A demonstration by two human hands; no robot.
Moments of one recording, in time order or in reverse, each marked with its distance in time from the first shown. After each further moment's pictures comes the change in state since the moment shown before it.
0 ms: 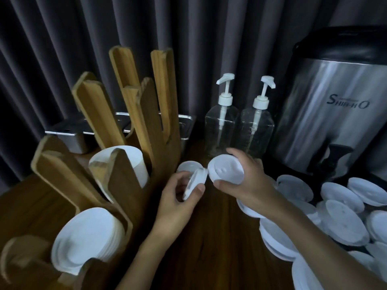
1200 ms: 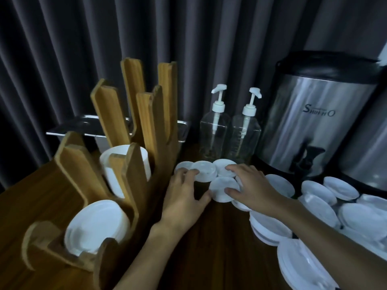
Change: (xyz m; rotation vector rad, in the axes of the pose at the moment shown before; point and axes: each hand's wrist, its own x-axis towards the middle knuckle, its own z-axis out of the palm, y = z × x) left_hand -0.002 0.007 0.010 0.630 -0.063 0.255; right_hand -0.015 0.016 -0.020 -0.429 -0.150 -0.062
